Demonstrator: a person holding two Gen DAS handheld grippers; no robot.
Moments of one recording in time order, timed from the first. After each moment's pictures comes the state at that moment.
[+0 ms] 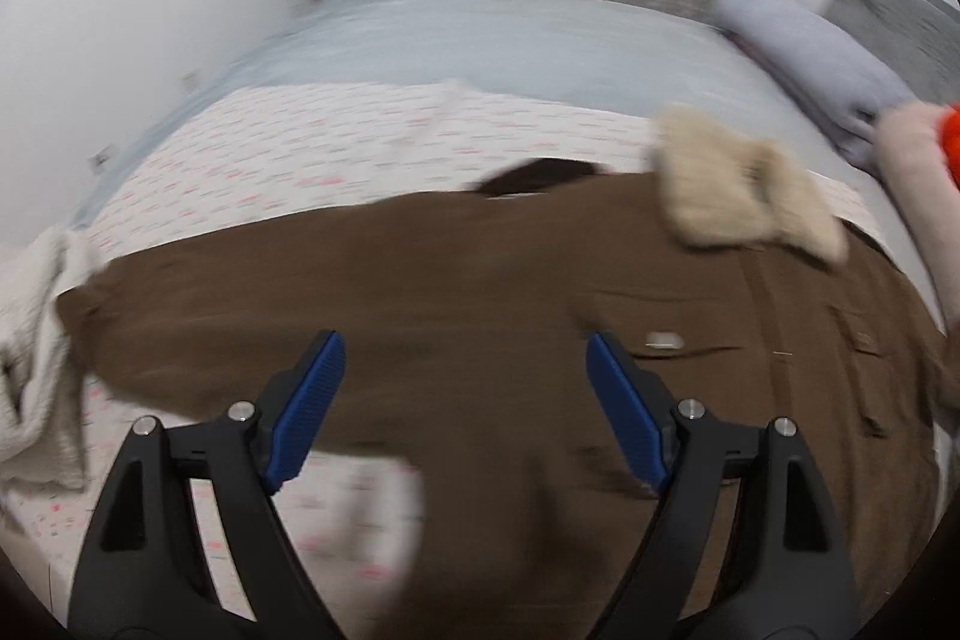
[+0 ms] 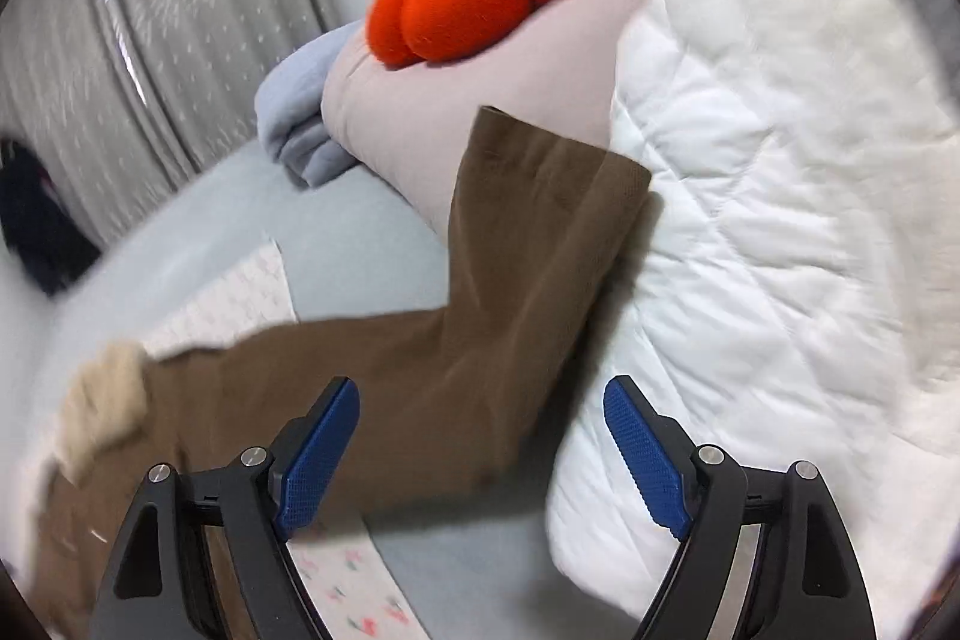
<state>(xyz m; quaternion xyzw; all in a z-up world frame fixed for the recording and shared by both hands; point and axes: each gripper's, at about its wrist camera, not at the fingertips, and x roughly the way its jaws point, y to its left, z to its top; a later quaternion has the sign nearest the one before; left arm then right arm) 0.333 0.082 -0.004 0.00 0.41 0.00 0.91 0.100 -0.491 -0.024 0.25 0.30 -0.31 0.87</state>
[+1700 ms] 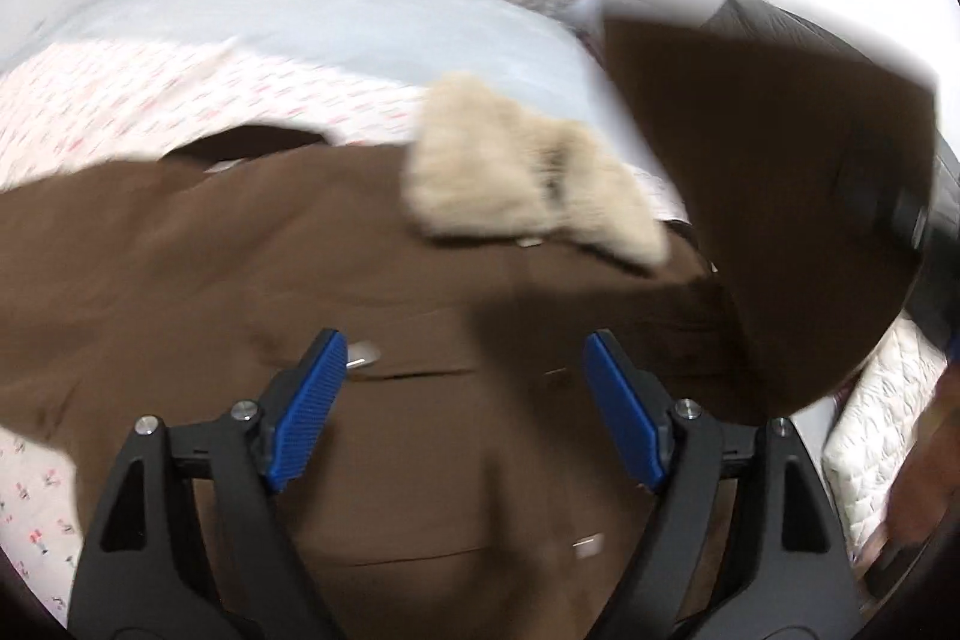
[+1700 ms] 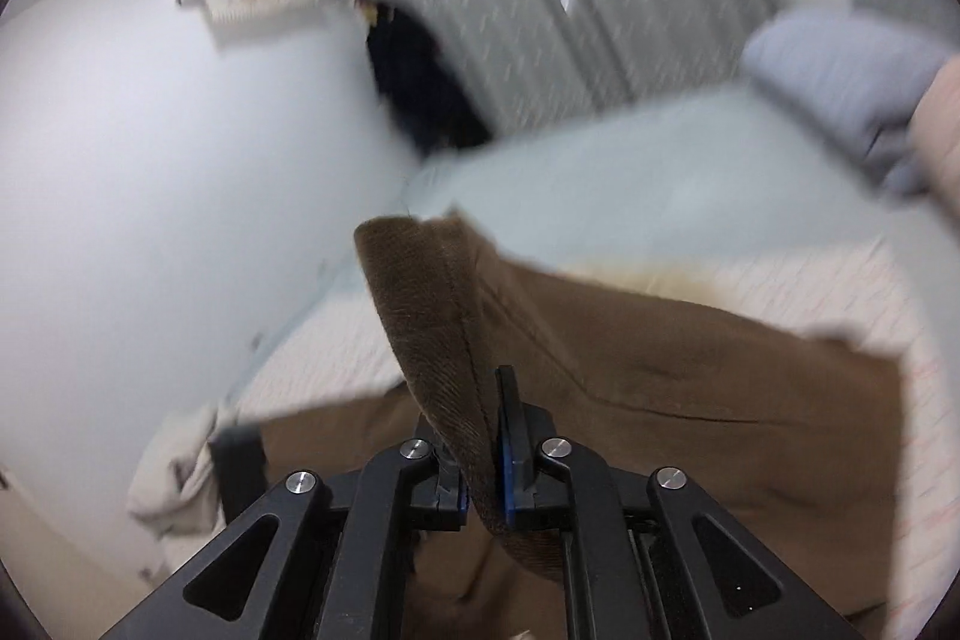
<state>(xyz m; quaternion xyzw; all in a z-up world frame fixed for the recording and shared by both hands) 0.359 0.014 -0.035 -0.12 0.42 -0.15 0.89 0.325 -0.134 0.032 0.16 0.32 0.18 0.92</state>
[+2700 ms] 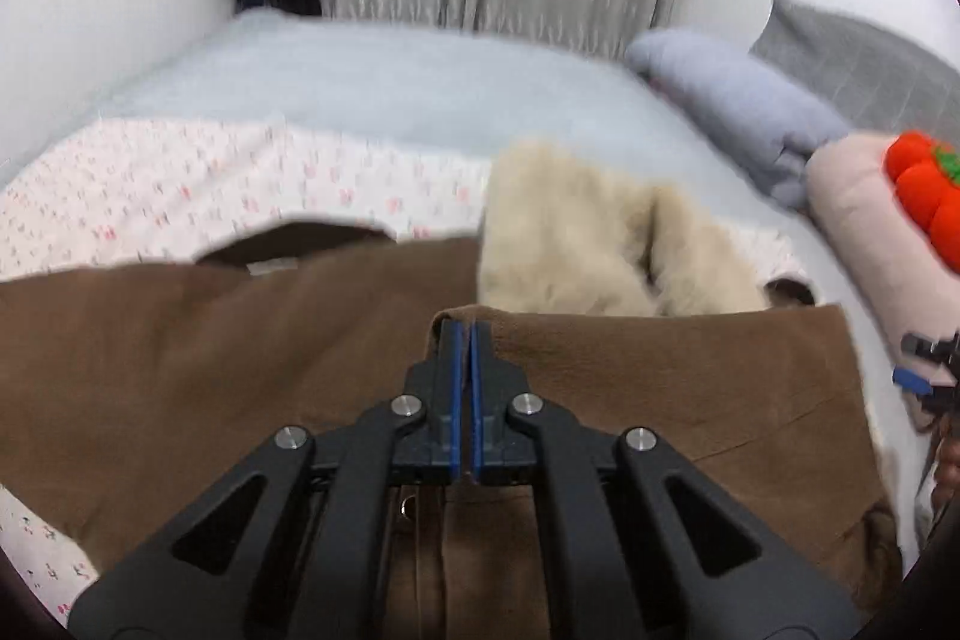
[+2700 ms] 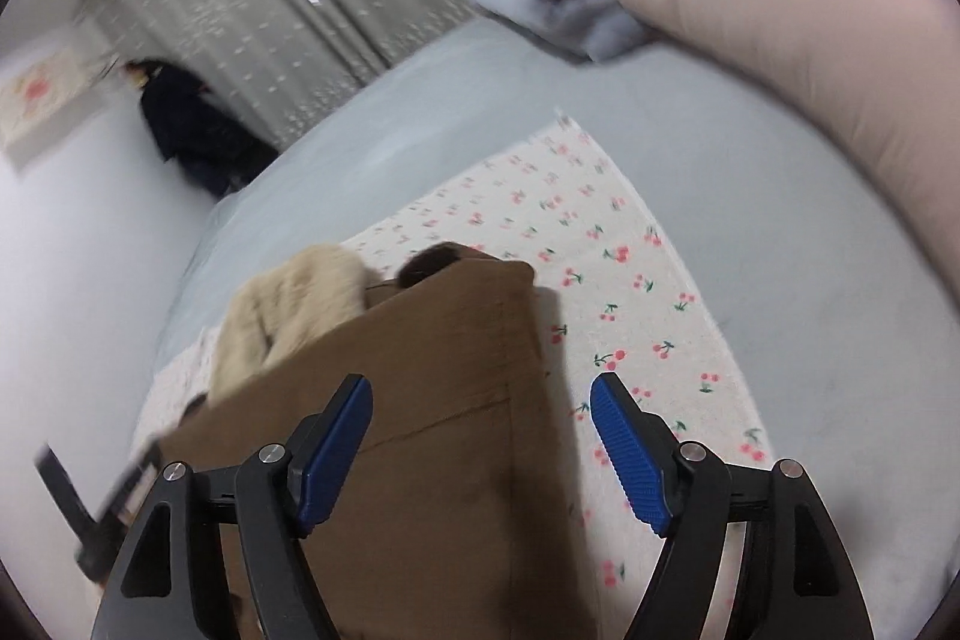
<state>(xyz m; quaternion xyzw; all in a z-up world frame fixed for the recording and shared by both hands) 0.409 -0.011 -0.045 -0.05 0.36 -0.06 0.93 0.325 -0.388 -0.062 0.29 0.37 -0.05 0.88</state>
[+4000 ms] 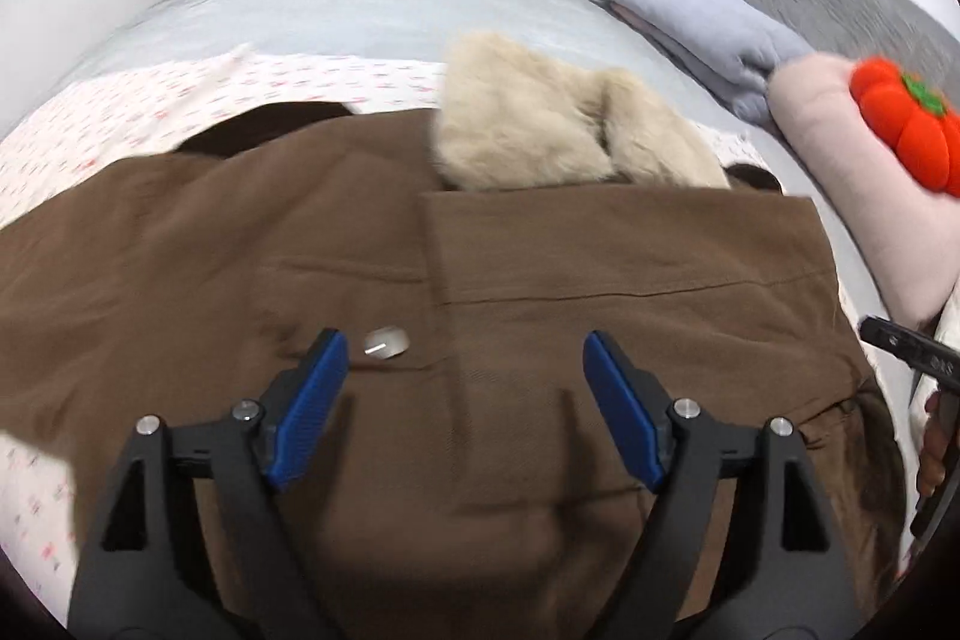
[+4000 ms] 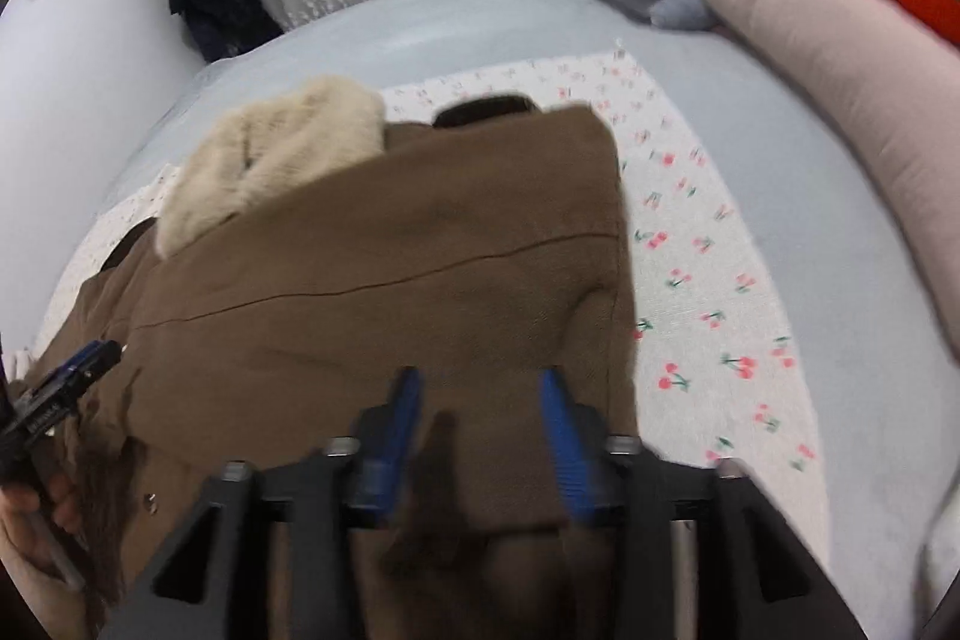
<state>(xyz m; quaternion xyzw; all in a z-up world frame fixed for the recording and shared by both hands) 0.353 -0.005 -0.059 -0.04 0.42 -0.11 0.90 0.298 -0.297 -0.084 0.10 0.44 -0.06 0.89</state>
